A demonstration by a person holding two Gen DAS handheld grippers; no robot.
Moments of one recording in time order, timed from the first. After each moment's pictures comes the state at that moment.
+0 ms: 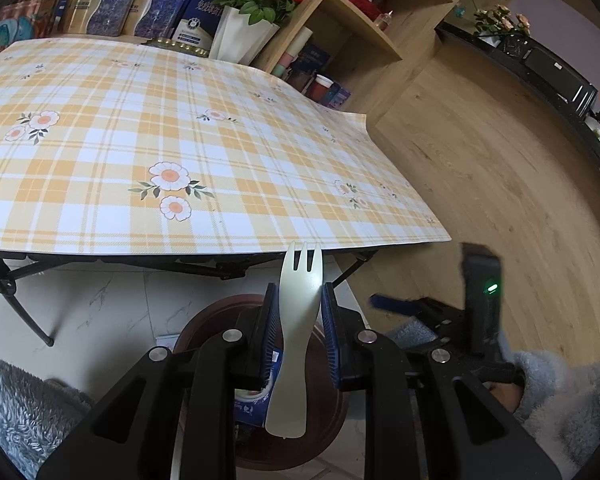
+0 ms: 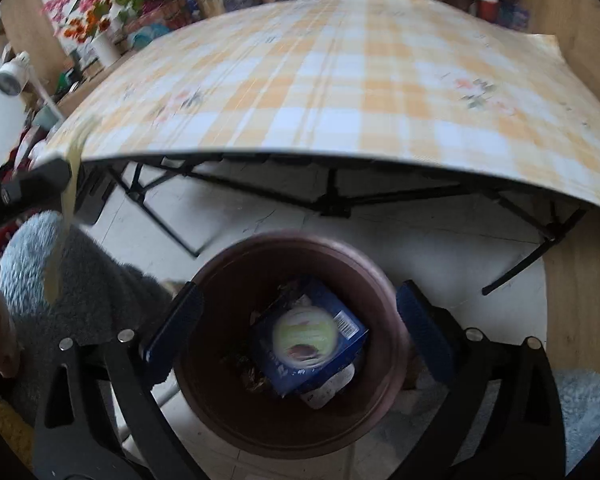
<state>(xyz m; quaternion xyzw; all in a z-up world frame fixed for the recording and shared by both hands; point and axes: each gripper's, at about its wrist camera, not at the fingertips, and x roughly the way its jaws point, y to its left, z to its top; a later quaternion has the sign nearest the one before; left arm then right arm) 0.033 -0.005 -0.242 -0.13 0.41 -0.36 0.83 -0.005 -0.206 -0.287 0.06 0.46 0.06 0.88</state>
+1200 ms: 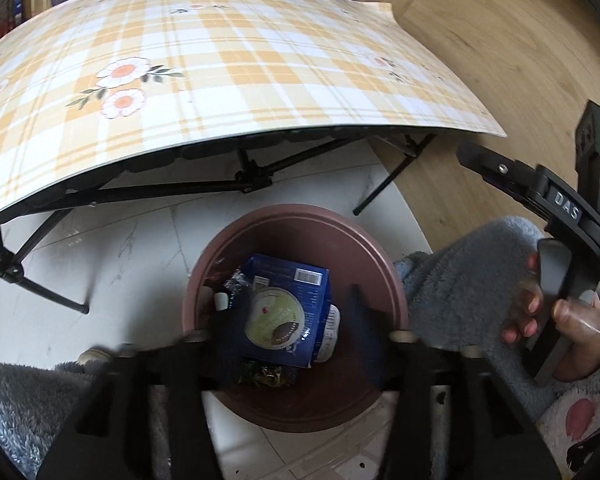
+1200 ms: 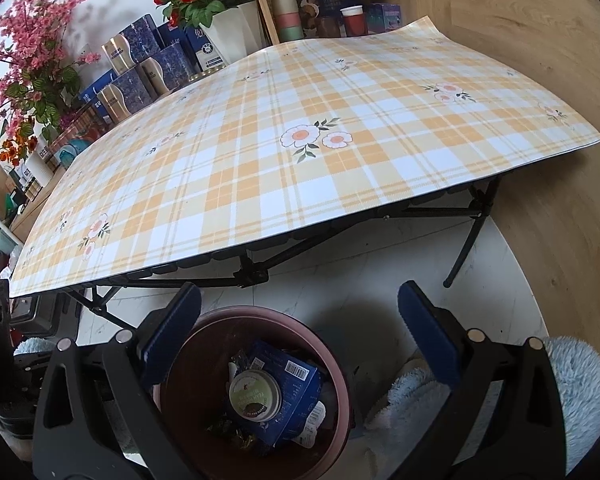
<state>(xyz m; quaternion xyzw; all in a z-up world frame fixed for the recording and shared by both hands) 0.041 -0.066 -0.302 0.02 0.53 -0.33 0.78 -0.019 -0.281 -0.273 0.17 0.39 -0.08 0.90</state>
